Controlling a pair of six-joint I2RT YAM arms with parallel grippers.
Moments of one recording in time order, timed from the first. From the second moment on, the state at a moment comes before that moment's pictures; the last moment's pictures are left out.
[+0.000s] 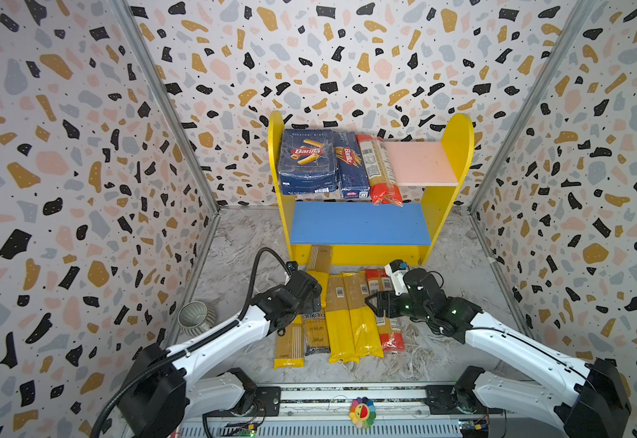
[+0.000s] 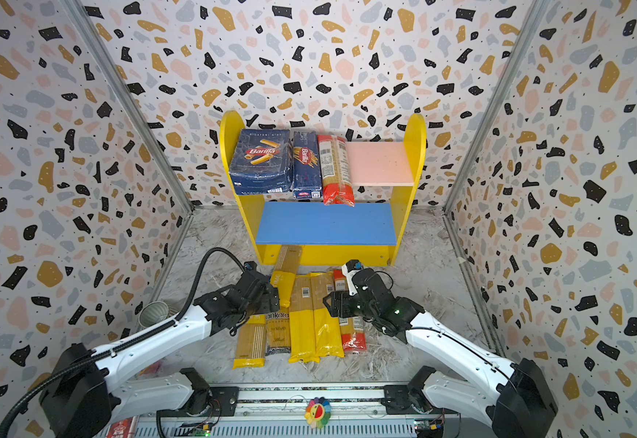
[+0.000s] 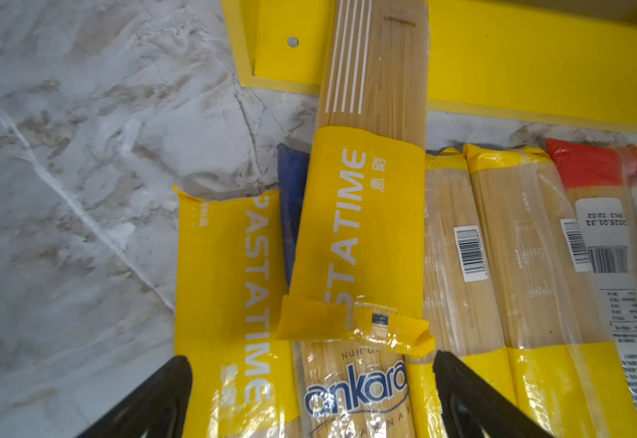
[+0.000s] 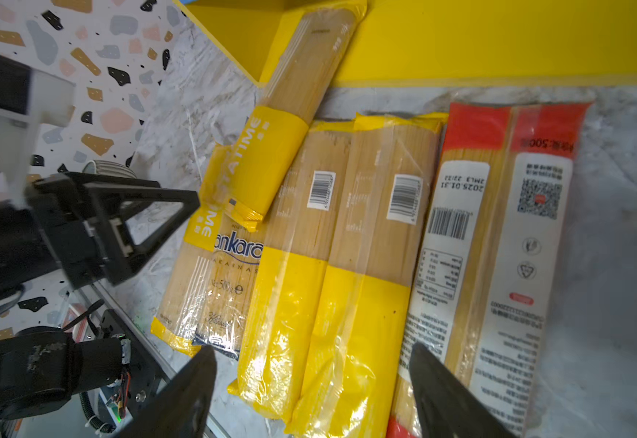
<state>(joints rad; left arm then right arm) -0.69 1.24 0.77 -0.52 -0.29 -0.64 0.73 1.05 0.72 -0.34 -0.15 0.58</state>
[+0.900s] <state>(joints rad) -0.60 1.73 0.98 -0.34 -0.25 -0.50 0.43 0.98 0.64 -0.33 -0.41 0.47</state>
